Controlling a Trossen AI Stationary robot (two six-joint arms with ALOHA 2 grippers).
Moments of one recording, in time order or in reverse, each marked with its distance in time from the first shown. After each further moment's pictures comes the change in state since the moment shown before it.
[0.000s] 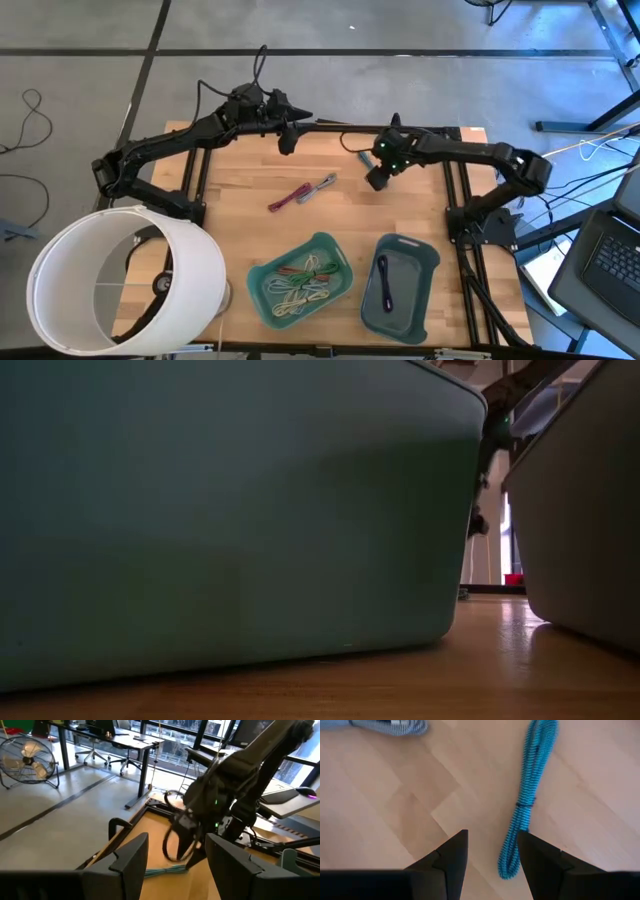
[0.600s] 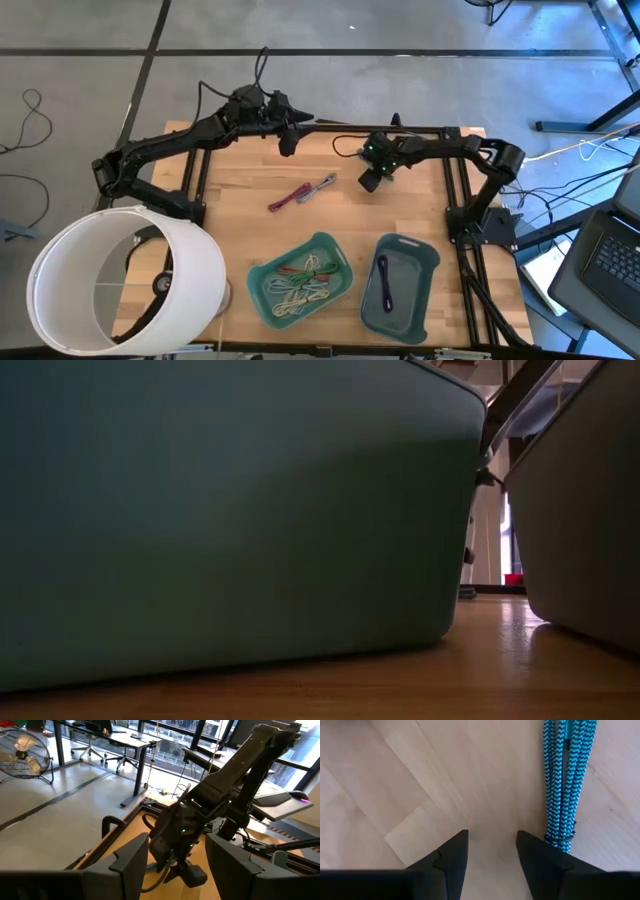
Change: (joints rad) left arm -0.018 0.000 0.000 0.001 0.000 -0.040; right arm -0.024 0.242 0.004 0.169 0.011 -0.079
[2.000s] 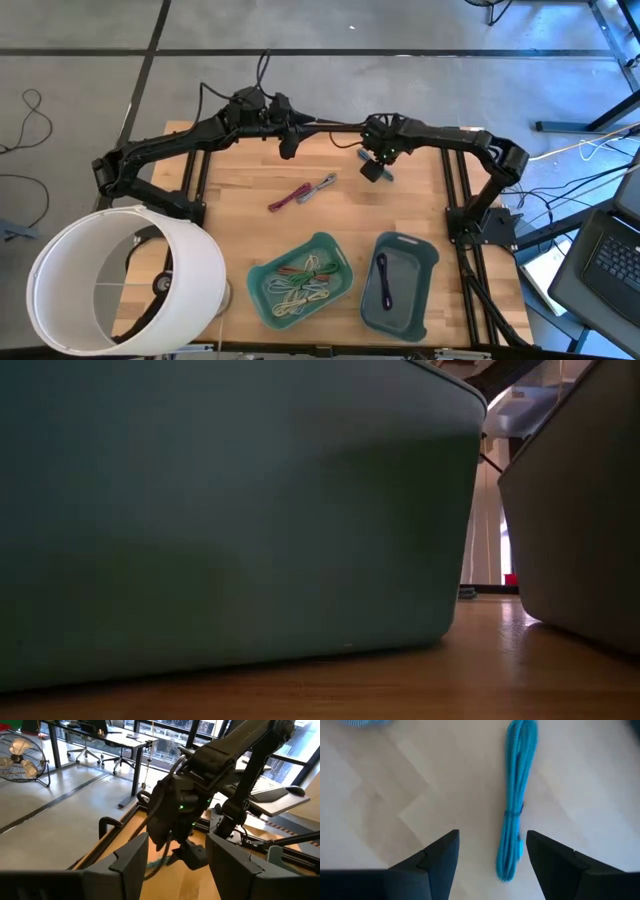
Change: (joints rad) left arm -0.018 0.000 0.000 0.000 0.000 0.026; right arm 0.001 -0.039 0.277 -0.444 0.092 -0.028
